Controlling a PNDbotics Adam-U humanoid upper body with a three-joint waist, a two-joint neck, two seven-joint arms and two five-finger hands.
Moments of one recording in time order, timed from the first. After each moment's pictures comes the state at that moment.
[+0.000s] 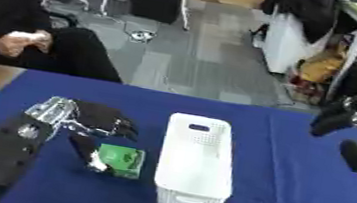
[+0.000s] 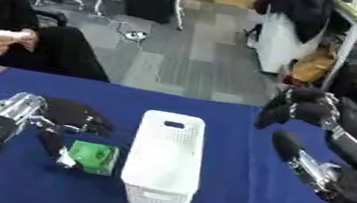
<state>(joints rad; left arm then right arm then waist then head) -0.85 0.45 -0.18 -0.67 -1.52 -0.91 -0.04 -0.47 -0.31 0.00 -1.99 0.38 -0.36 0.75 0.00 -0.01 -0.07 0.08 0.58</state>
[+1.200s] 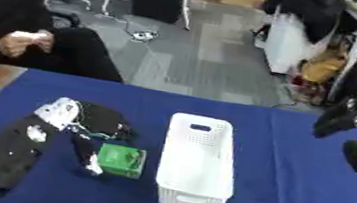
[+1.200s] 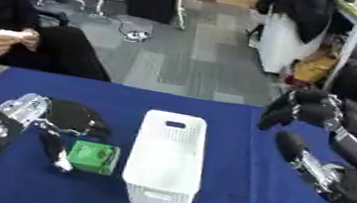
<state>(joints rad) -0.85 0.45 -0.19 -0.67 -1.72 -0.90 0.05 -0.47 -0.31 0.00 -1.99 0.38 -0.35 0.76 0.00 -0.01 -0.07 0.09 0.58</state>
